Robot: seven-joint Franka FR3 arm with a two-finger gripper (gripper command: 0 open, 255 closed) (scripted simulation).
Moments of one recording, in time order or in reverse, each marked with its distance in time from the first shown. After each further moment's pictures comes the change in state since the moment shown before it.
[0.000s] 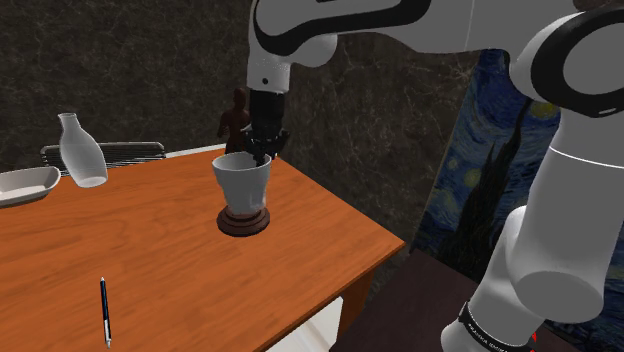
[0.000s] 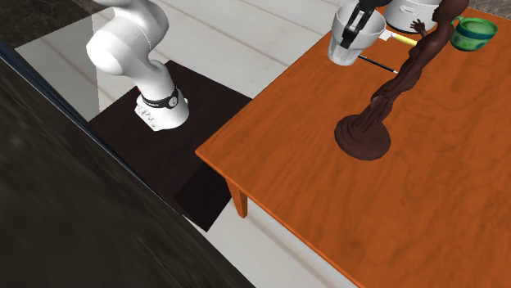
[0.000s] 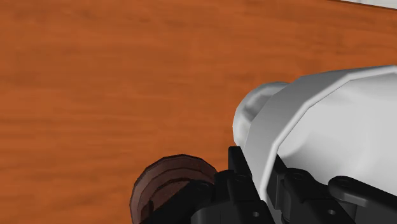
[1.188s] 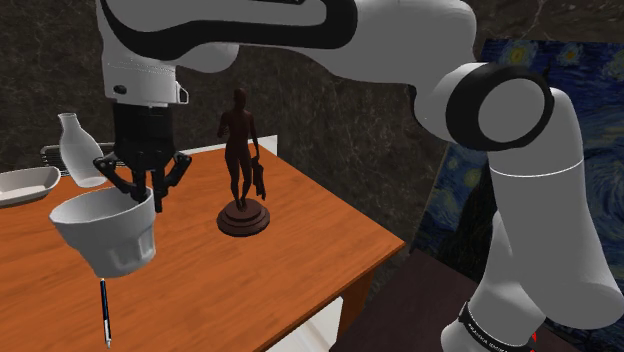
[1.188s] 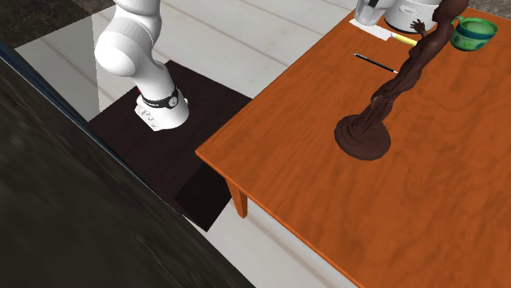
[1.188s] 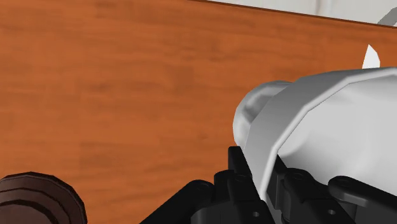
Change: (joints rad) arm 0.274 0.419 0.130 0.555 -0.103 -0.063 0.401
